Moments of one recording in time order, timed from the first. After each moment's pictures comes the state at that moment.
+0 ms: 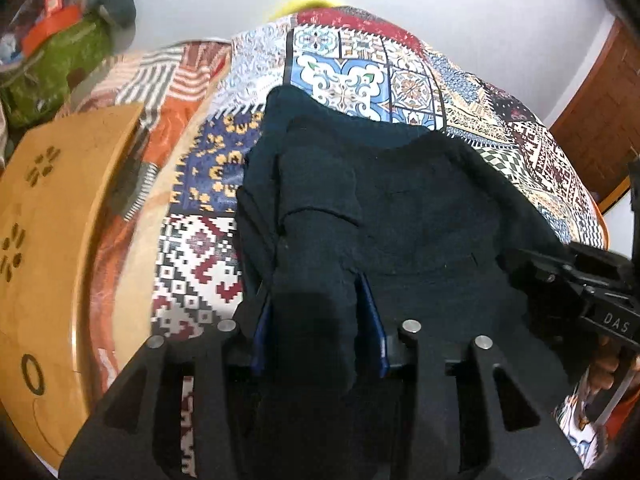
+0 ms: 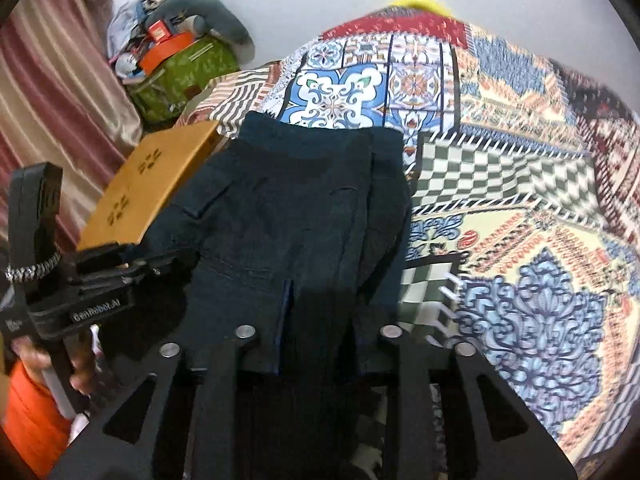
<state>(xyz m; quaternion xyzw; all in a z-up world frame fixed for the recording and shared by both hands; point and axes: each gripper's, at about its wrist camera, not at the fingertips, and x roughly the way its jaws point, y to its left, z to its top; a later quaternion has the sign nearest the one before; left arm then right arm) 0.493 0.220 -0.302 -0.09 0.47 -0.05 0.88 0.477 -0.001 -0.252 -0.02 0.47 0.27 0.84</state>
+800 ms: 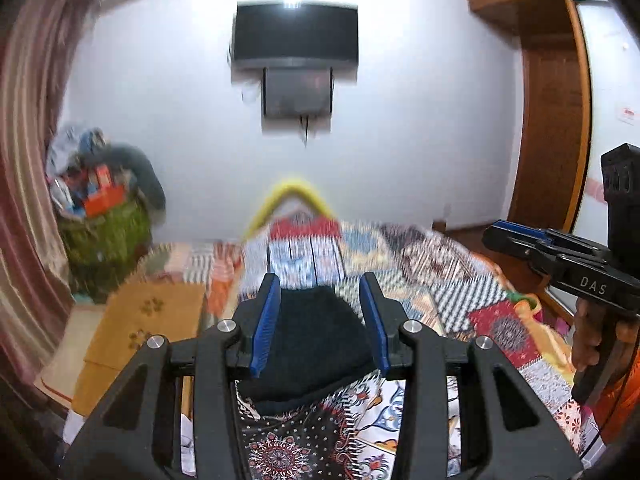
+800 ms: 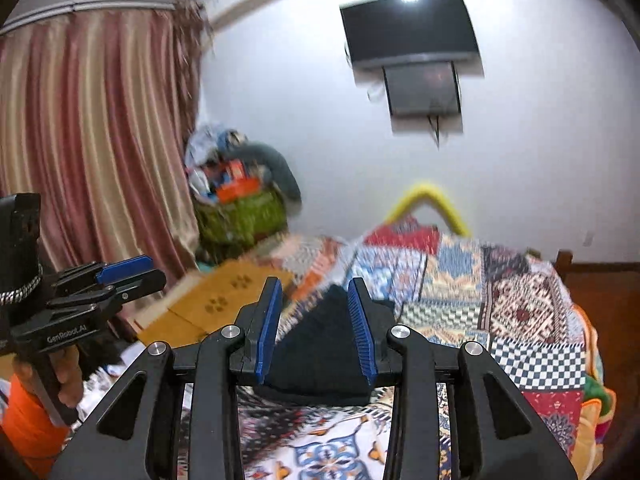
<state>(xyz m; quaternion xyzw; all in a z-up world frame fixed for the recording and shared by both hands) 0.178 0.126 -0.017 0.01 0.18 -0.03 0.98 0.228 -0.099 -0.010 0.01 0.18 0.31 0.93</state>
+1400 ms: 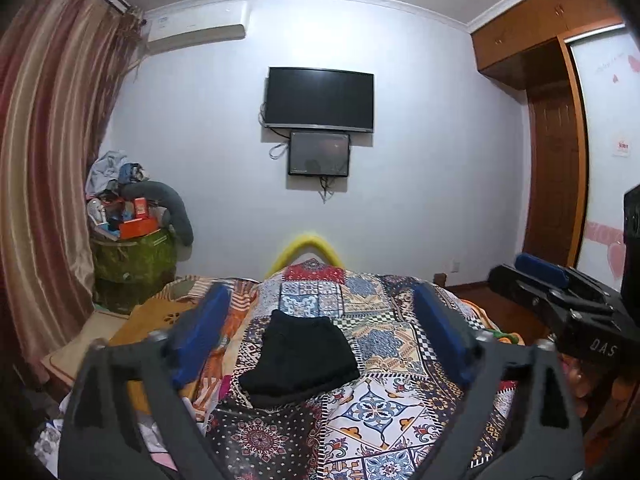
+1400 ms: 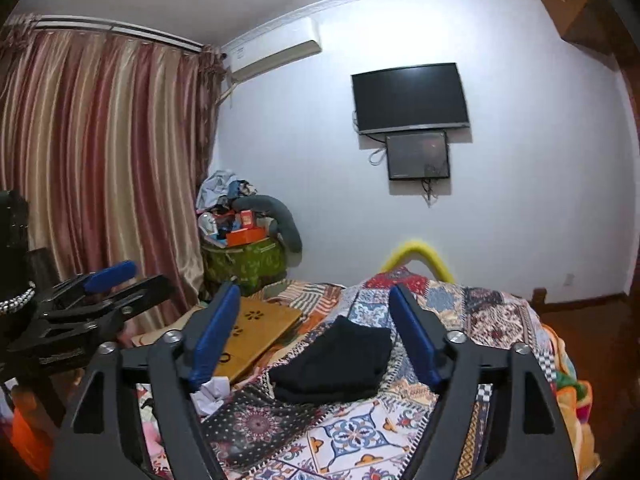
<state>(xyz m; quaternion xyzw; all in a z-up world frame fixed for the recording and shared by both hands) 0.046 0.096 -0.014 -0.03 0.08 0.02 1.00 0.108 -0.104 -0.008 0.01 0.08 0.28 0.95</state>
